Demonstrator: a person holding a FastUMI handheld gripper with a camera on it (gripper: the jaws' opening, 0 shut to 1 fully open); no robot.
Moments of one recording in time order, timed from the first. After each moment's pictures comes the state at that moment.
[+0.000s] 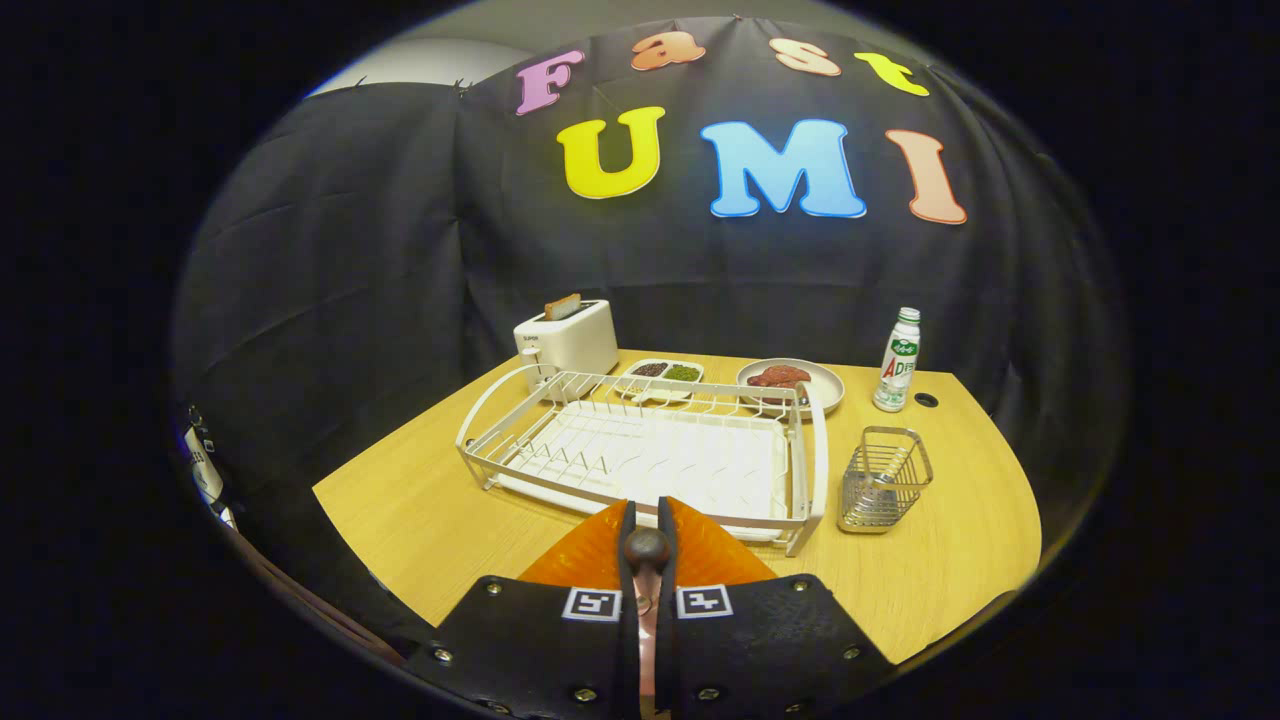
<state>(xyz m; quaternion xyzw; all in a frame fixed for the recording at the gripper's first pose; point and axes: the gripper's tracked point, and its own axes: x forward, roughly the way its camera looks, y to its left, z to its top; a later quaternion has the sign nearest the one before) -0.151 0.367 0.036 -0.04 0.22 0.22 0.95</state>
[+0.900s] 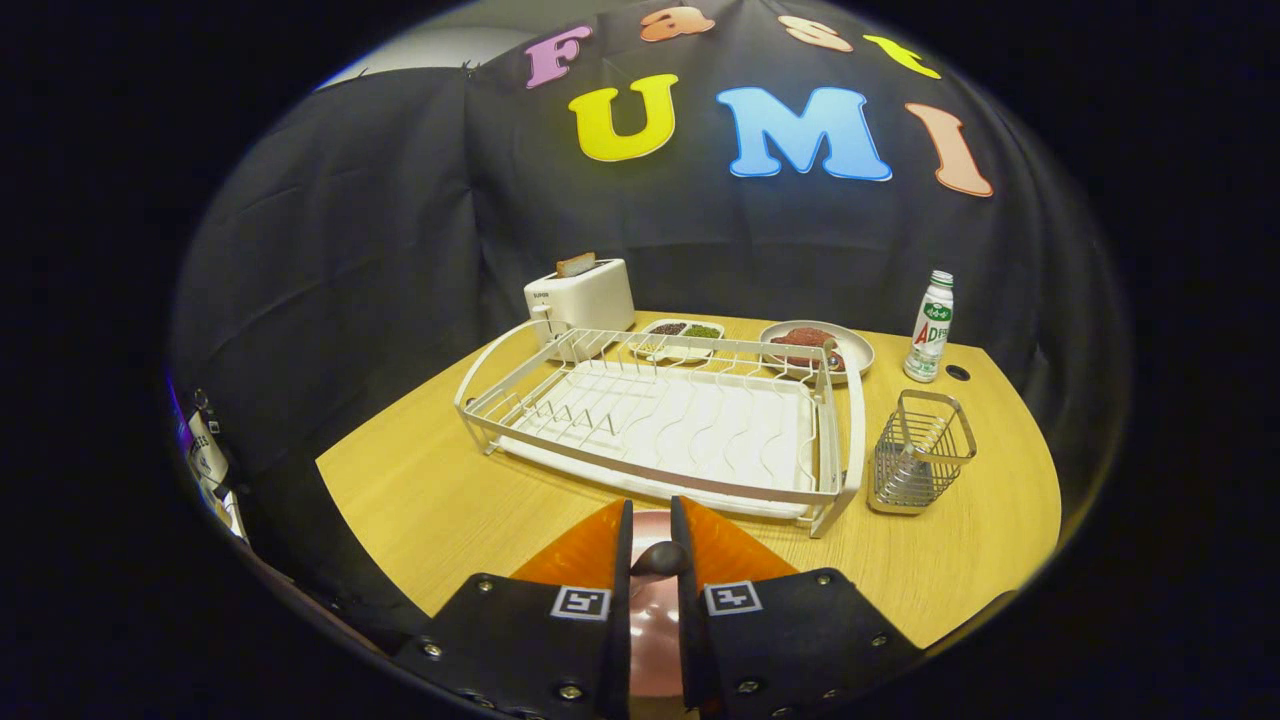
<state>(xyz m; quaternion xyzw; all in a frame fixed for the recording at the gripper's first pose) -0.147 0.353 0.000 -0.06 0.26 0.24 0.93</state>
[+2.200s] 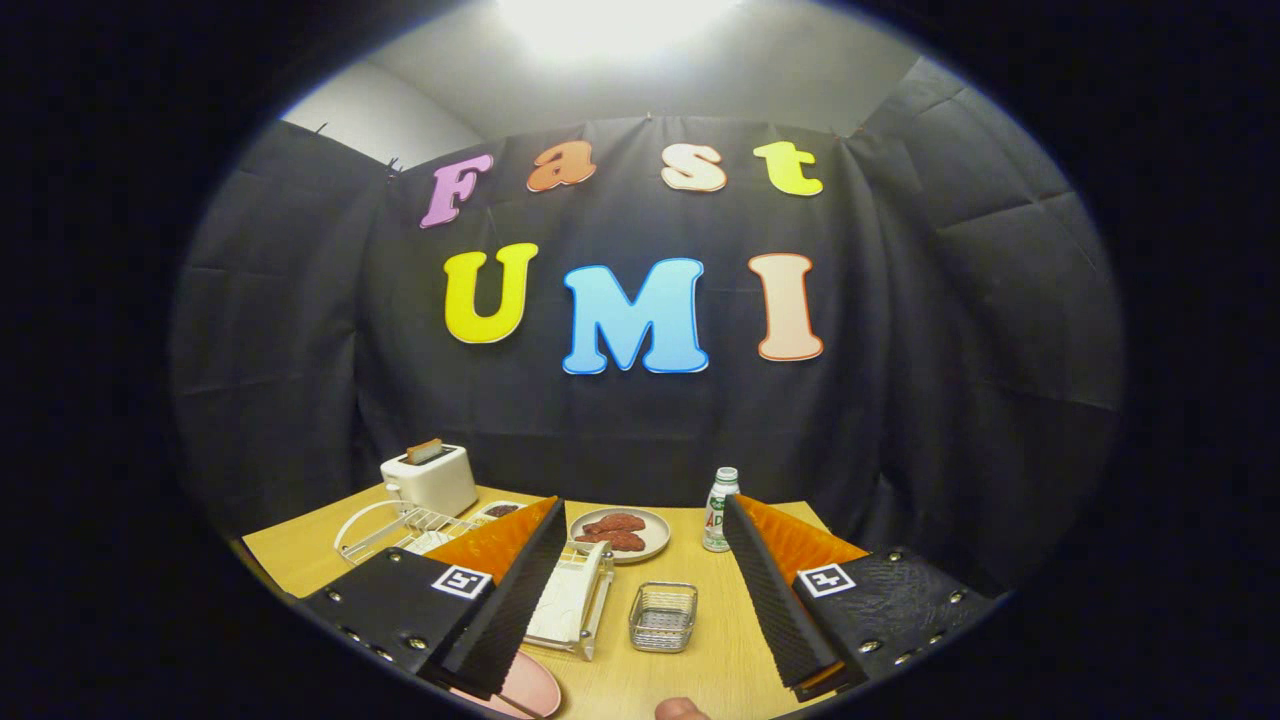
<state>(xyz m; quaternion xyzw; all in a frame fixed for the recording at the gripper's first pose) -0.091 0.164 0.207 -0.03 0.02 0.06 1.00</state>
